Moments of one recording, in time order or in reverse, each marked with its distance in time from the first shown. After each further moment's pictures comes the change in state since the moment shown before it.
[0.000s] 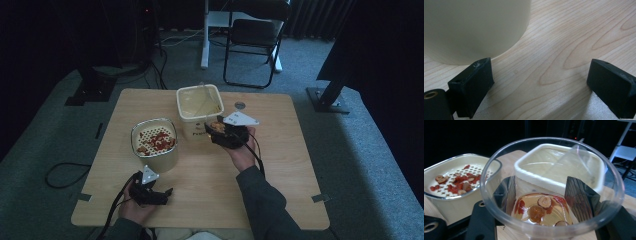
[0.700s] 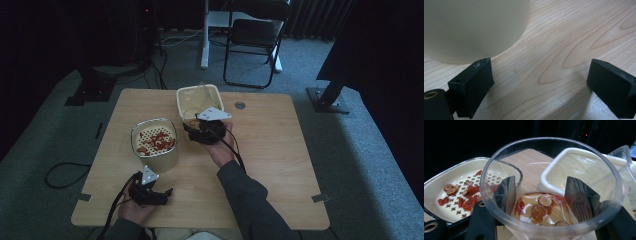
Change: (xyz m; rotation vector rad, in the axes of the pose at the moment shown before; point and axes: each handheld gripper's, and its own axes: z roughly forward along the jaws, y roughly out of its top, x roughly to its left) left arm 0.000 -0.001 -0.001 0.003 0.000 0.007; right arm 0.038 0.020 0.048 0.046 0.047 -0.027
